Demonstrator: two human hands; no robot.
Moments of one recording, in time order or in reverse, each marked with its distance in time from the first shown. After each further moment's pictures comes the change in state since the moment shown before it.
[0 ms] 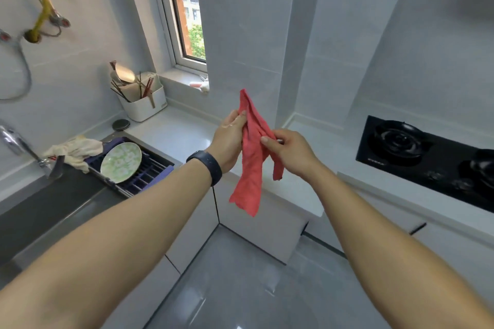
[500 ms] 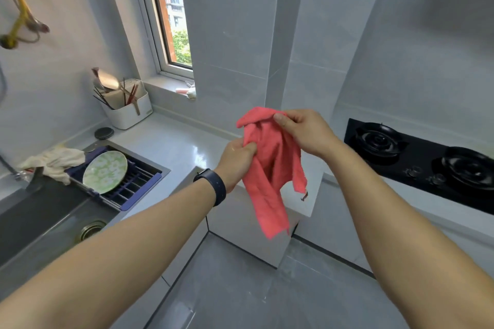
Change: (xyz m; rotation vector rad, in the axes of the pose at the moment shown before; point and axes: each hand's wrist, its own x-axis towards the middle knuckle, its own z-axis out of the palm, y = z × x) left_hand -0.028 -0.027 0.017 0.299 -0.046 -0.049; right_hand -0.004 -0.037 -0.062 -0.160 0.098 -0.060
